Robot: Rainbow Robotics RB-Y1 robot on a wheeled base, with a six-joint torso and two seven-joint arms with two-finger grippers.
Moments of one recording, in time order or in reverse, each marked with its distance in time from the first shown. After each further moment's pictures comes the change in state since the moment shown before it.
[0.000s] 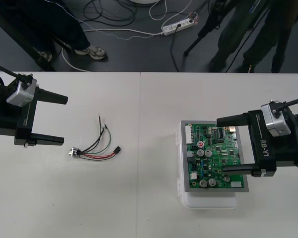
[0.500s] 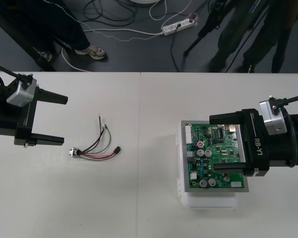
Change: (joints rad) right arm -0.004 0.081 0.000 0.000 -0.020 0.000 -0.001; left arm 0.000 0.000 0.000 0.000 0.000 0.000 0.000
